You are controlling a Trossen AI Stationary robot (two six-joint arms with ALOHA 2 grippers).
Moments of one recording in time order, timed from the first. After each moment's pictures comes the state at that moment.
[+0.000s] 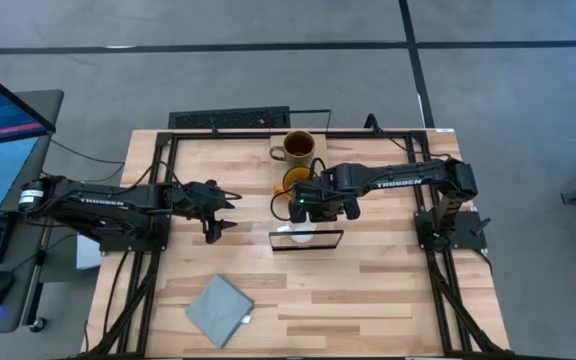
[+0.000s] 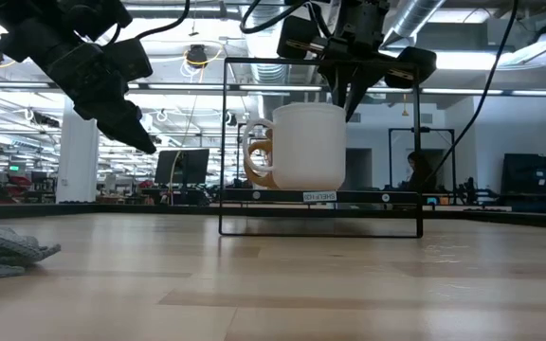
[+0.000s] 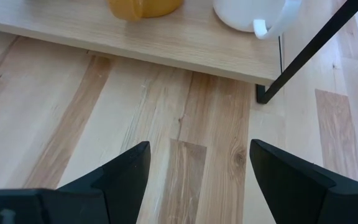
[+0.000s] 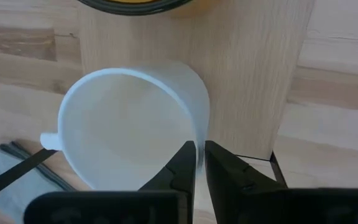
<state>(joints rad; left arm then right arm) 0.09 0.90 0.44 -0.24 -0.01 -0.16 0.01 1.82 1.59 -1.11 -0.08 1.40</state>
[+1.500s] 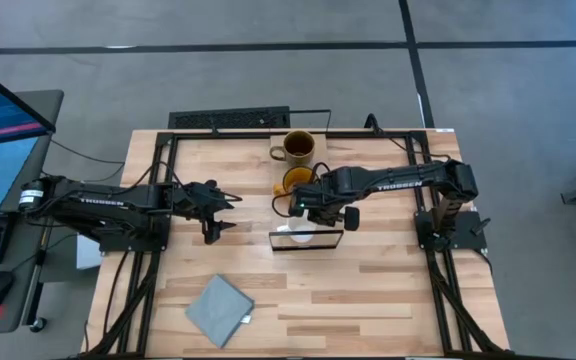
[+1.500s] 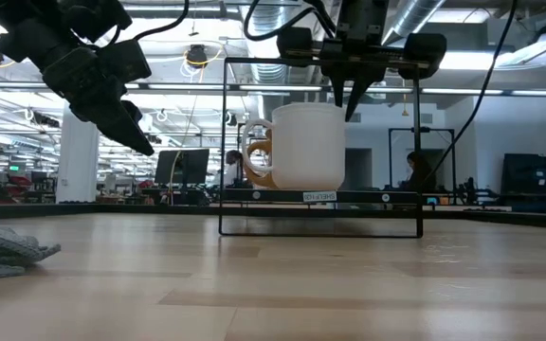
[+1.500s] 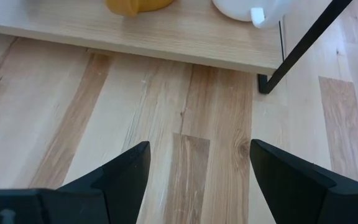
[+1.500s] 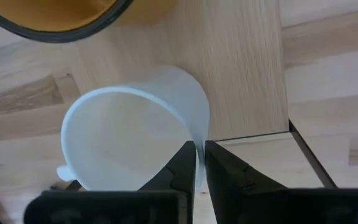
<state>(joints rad) 0.09 0.90 0.44 -0.26 -0.01 -0.12 0.03 1.82 1.59 -1.11 -0.05 1.75</state>
